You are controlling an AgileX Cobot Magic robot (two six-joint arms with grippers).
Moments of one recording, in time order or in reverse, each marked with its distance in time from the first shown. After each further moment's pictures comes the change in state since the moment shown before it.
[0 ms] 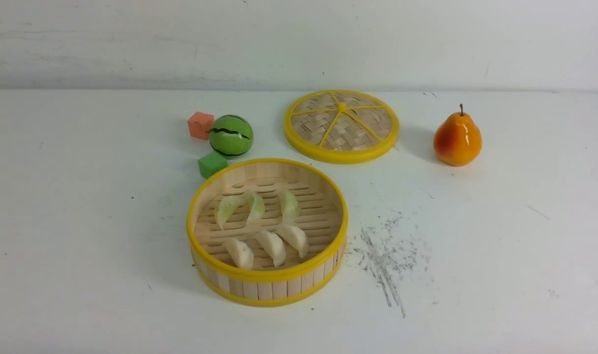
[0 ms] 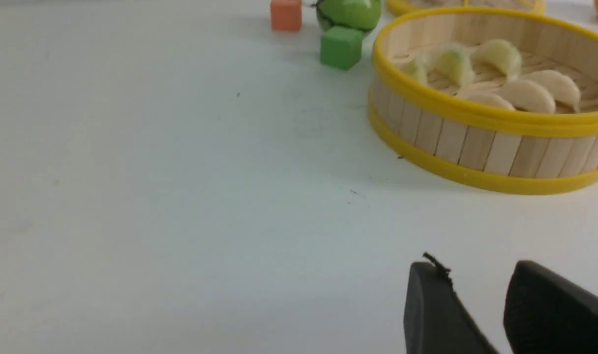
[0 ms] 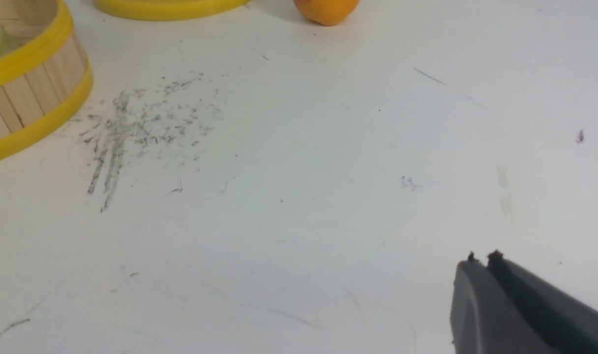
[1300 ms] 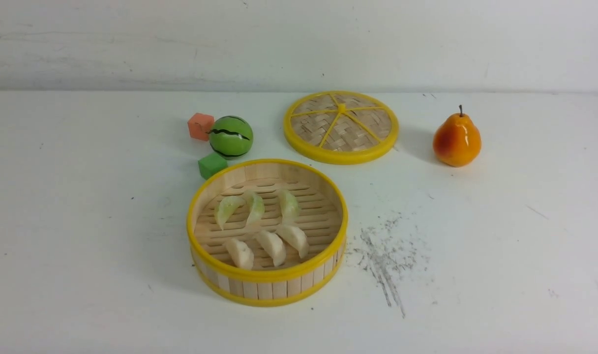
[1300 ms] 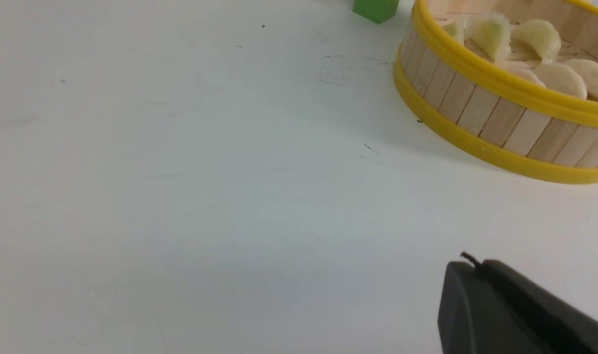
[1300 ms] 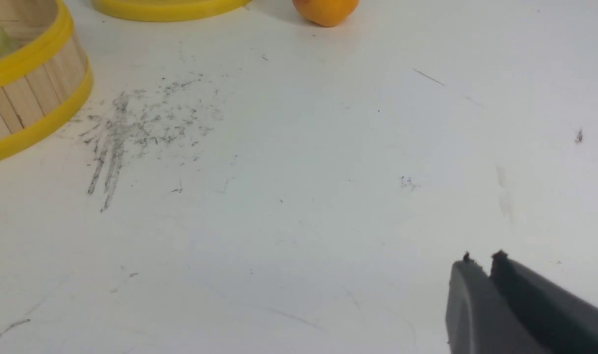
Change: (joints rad) right arm -0.002 0.000 0.000 0.002 0.000 0.000; left arm 0.027 0.000 0.001 0.007 0.075 -0.143
